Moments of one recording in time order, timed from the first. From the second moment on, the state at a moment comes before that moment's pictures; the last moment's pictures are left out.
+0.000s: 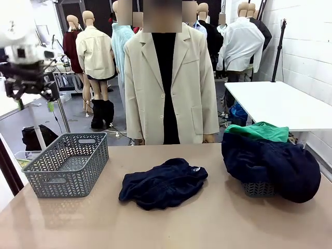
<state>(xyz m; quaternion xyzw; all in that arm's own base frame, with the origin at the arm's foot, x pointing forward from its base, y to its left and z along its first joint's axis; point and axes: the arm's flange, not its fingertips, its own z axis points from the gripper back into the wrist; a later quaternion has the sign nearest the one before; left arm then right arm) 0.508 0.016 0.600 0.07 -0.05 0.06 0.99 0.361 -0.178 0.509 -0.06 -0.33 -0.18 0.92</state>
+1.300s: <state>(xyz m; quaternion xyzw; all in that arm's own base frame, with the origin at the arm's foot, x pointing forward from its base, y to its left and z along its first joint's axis) 0.493 0.043 0.577 0.05 -0.07 0.10 0.99 0.337 0.065 0.701 0.00 -0.39 0.06 0.92</state>
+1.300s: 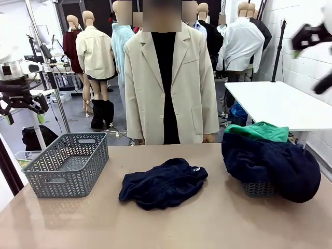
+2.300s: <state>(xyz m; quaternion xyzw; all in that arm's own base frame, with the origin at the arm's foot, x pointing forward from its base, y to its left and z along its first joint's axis) 0.493 0.043 0.577 0.05 -0.07 0.10 0.99 0.393 0.280 0.498 -0.01 -0.13 0.37 0.92</state>
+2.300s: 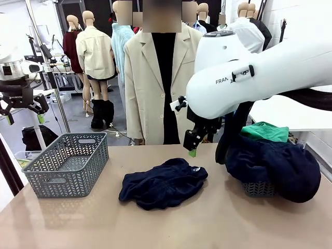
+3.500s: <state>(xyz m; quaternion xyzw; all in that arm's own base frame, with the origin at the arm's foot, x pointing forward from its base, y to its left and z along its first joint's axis) 0.493 0.042 0.577 0.05 -0.07 0.10 0.99 0.467 0.351 0.422 -0.05 0.00 0.54 0.84</state>
